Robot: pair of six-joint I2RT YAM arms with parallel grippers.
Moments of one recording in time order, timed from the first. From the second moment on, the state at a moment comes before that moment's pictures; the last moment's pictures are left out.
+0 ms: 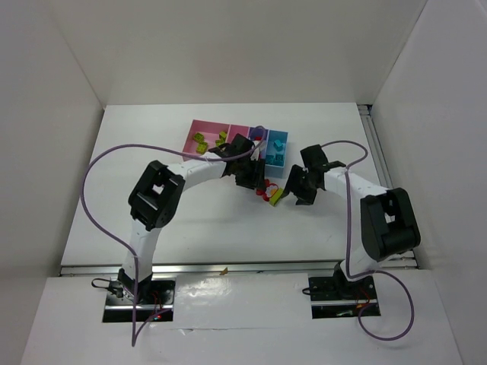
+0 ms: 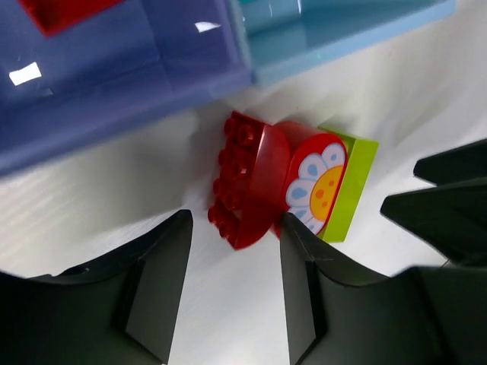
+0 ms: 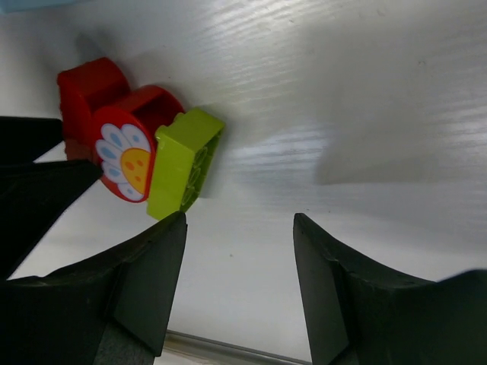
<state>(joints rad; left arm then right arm) -0.63 2.13 1.57 -0.39 0.31 -0.41 0.27 1.56 0.92 -0.49 -0.13 0.68</state>
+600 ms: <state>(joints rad) -0.63 1.91 1.29 -0.43 0.21 -0.43 0.27 1.63 0.96 -0.45 -0.21 0.63</state>
